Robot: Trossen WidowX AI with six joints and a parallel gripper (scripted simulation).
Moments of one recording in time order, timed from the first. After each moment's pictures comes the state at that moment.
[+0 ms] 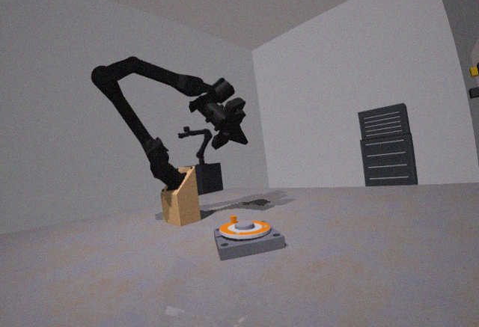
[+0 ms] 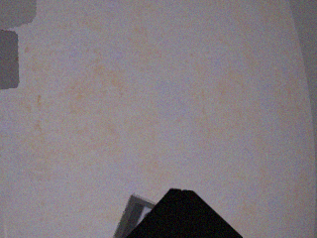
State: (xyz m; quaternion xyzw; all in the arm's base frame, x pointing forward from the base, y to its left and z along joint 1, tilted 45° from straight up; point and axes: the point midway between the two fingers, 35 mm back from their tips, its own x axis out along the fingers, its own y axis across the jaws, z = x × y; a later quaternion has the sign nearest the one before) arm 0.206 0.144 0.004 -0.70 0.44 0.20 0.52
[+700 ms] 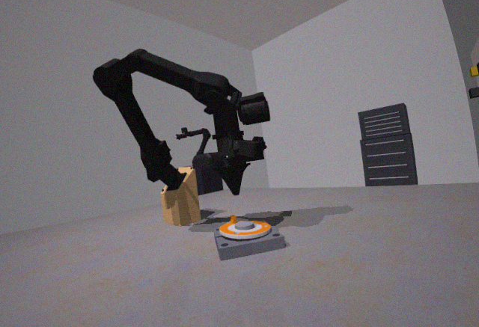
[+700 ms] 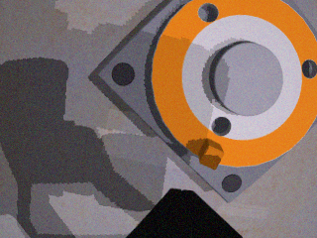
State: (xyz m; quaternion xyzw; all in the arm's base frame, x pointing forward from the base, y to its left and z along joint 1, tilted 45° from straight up) arm 0.264 -0.032 0.002 -0.24 0.67 -0.29 0.64
